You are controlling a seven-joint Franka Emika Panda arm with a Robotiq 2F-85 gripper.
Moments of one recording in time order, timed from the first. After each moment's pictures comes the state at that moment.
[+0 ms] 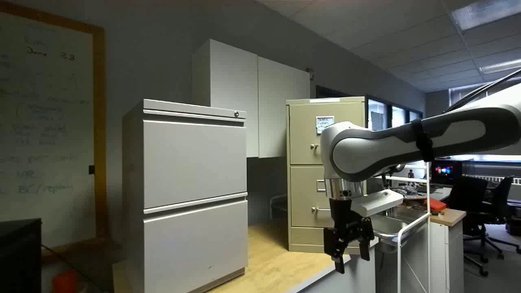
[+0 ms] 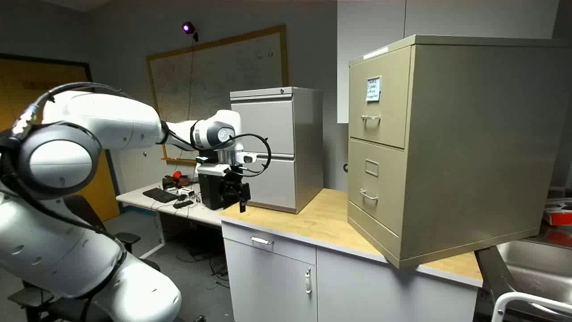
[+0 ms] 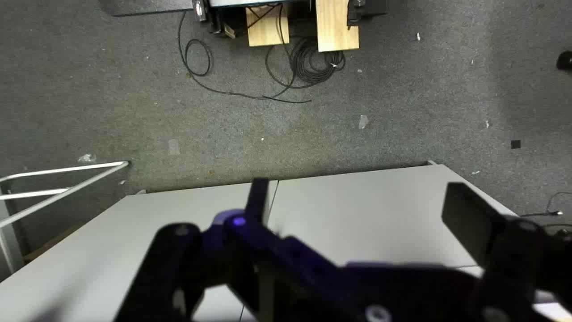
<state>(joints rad) 0.01 -0.52 0.11 -2.30 0.01 1.69 0.19</state>
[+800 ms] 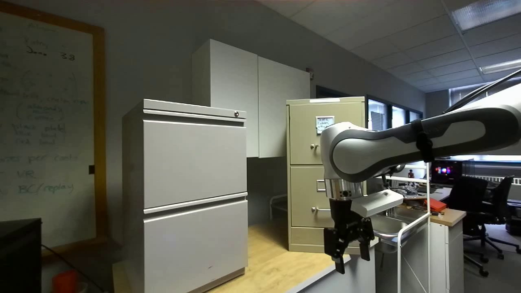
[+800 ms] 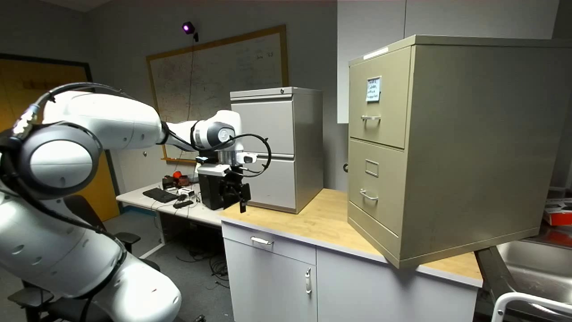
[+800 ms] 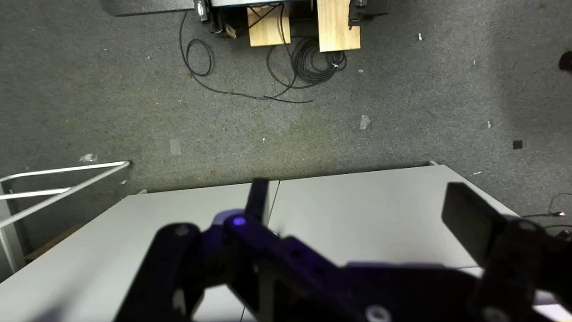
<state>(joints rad) 0.01 -0.52 0.11 -2.31 0.01 1.69 0.19</state>
